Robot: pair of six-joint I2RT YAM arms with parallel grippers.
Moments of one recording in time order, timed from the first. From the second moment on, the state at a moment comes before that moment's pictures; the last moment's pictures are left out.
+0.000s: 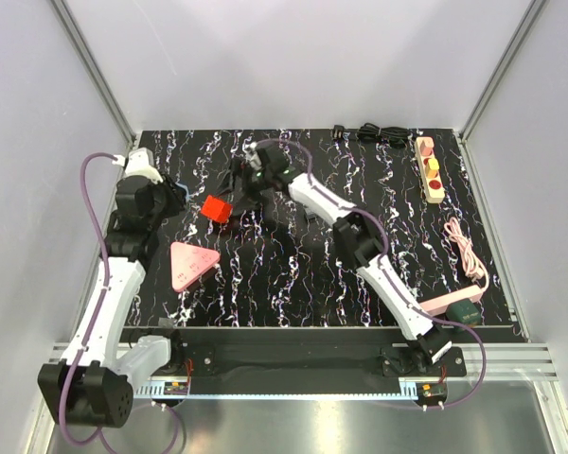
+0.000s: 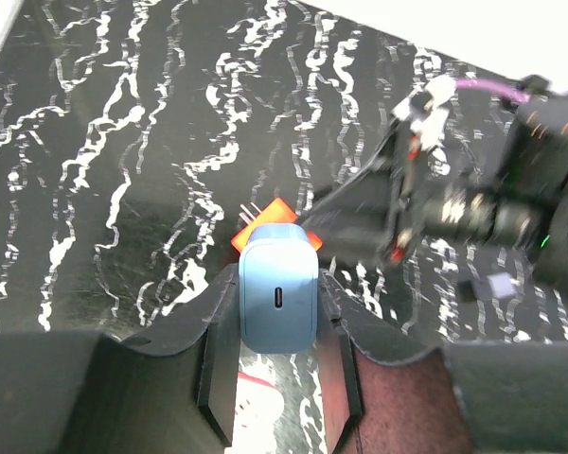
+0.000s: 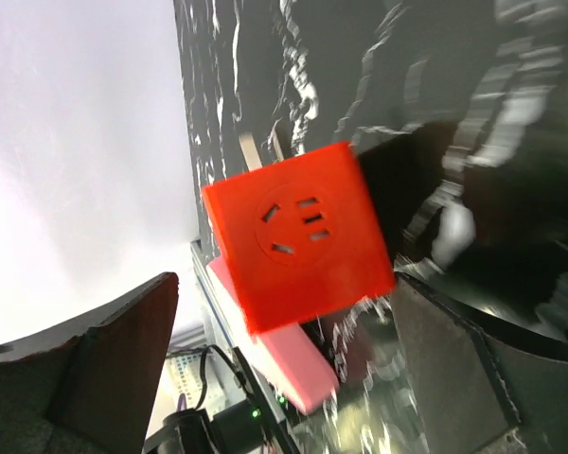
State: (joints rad) left arm -0.05 1.00 0.89 -0.26 -0.03 -0.34; right arm 0.68 2.82 2.59 -0.38 -0.67 0.98
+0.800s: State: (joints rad) left arm -0.37 1.14 0.81 -0.20 0.17 -0.48; right arm 0.47 1.90 1.63 -0.58 -0.37 0.62
